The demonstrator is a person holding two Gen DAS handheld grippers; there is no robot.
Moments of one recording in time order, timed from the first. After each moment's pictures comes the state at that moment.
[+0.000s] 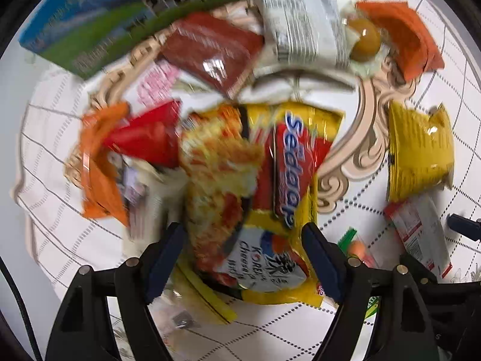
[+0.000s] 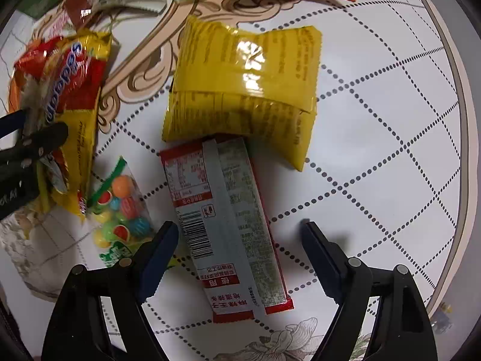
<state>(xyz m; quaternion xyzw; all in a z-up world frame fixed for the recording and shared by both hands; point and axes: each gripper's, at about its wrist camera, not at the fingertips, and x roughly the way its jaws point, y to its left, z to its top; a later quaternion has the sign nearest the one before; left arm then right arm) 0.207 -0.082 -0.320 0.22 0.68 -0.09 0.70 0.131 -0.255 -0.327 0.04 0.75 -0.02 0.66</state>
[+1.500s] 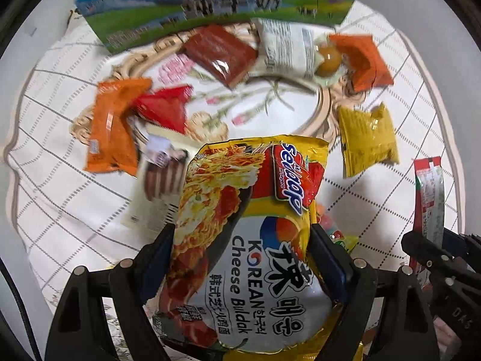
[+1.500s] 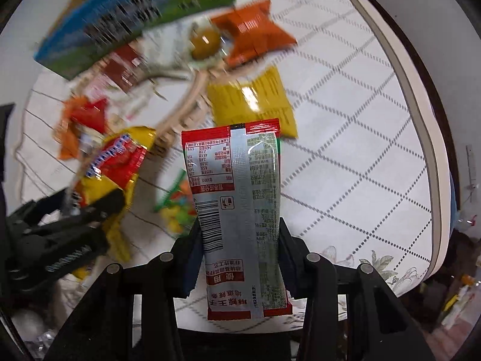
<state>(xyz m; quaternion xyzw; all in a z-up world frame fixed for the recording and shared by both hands) 0.238 0.016 -0.237 0.11 0.66 -0.13 0.73 0.072 -0.238 -0.233 0.16 0.68 -0.07 0.71</state>
